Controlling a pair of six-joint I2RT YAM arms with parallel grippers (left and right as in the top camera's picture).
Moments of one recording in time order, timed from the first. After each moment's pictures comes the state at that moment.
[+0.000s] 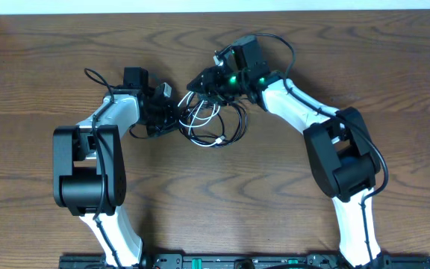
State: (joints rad) left arm 0.00 1.99 1.19 -0.57 0.57 -0.28; right arm 0.50 2.25 1.63 -0.10 -0.81 1.00
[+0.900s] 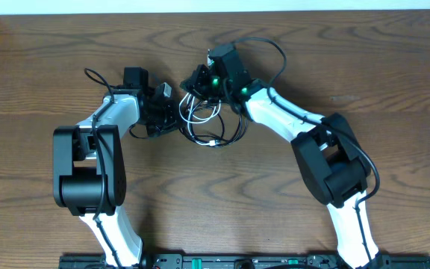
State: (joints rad) left arm 0.00 1.99 1.19 -0.57 0.57 -0.28; right arm 0.59 2.25 1.63 0.03 -0.54 1.15
